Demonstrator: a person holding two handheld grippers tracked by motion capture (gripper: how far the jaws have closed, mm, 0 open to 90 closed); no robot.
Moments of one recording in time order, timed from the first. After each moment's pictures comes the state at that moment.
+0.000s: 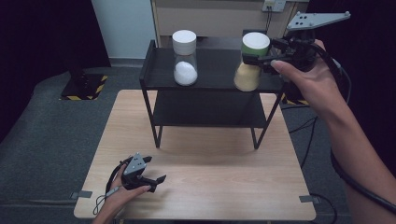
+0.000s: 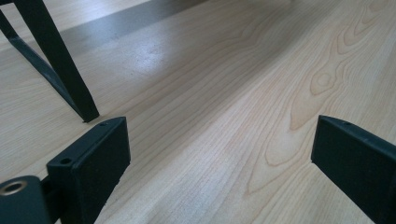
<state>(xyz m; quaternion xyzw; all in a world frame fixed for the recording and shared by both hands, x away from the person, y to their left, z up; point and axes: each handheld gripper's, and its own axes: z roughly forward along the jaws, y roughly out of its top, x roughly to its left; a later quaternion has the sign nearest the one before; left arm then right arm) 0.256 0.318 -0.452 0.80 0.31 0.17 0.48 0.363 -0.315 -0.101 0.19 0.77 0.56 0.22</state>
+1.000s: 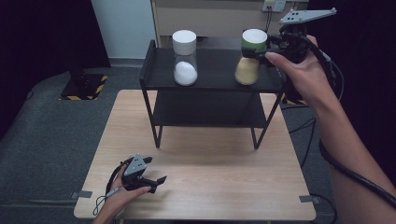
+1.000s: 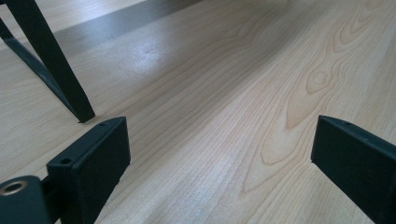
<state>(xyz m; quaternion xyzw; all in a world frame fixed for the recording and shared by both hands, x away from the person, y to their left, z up) 0.255 0.317 -0.451 0.81 0.31 0.17 0.48 0.394 -0.309 -0.107 0.23 0.77 0.54 0.23</state>
